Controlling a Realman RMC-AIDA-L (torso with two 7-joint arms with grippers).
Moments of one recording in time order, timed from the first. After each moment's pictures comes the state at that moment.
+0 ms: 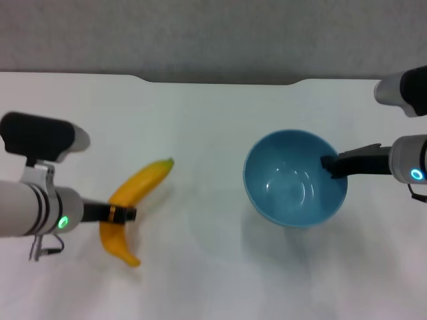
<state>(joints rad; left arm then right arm) -0.40 -2.03 -1.49 -1.12 2.60 -0.78 0.14 0.50 2.01 1.66 1.09 -2.31 0.81 -0.56</state>
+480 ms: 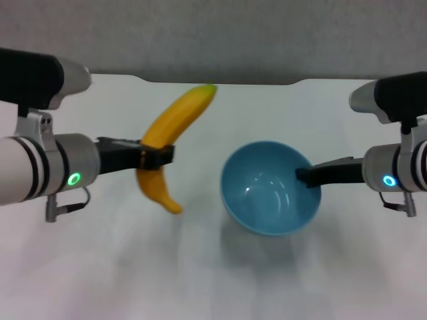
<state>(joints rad) -0.28 -2.04 -1.48 -1.52 2.46 -0.80 0.20 0.59 2.01 1.62 0.90 -2.15 0.77 -0.61</state>
